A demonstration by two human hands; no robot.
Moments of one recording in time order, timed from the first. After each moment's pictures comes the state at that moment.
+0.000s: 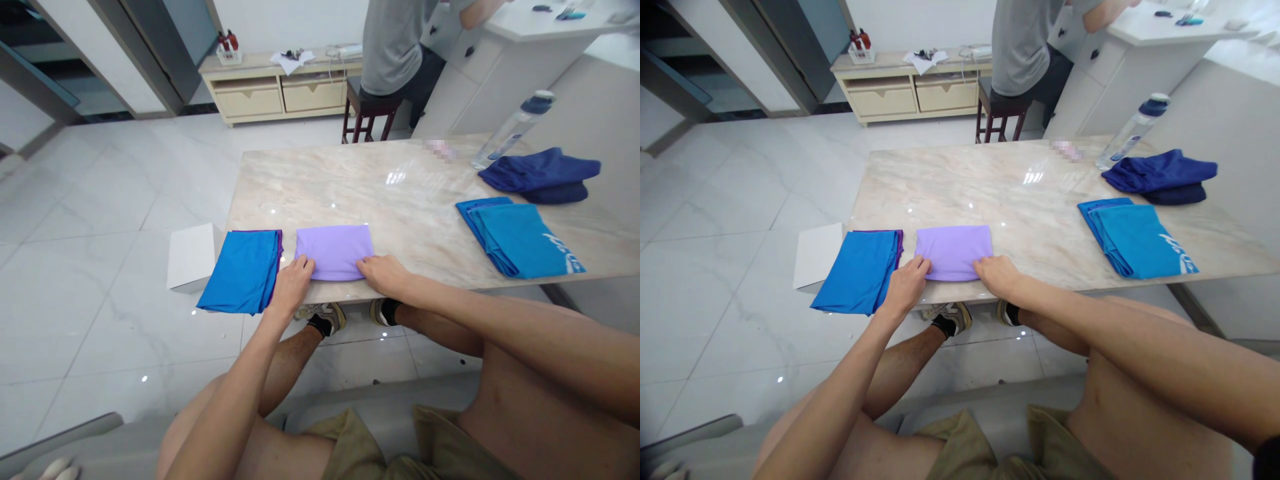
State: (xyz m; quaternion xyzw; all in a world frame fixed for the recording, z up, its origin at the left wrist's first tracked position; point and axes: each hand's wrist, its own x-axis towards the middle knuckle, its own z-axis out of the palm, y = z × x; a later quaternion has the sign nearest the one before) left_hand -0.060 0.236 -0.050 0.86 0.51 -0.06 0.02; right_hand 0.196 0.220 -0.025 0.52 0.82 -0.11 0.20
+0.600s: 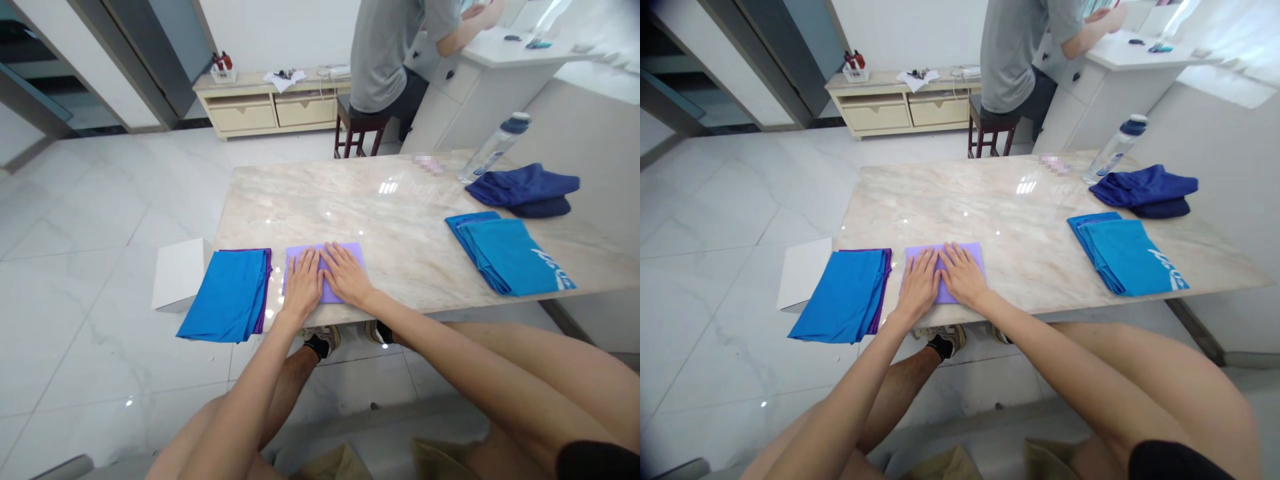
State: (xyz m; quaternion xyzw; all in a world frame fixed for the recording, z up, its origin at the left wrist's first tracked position) left_hand -0.008 0.268 -0.076 0.84 0.53 0.13 0.07; right_hand 0.163 0.259 -0.082 0.57 0.81 -0.06 -0.12
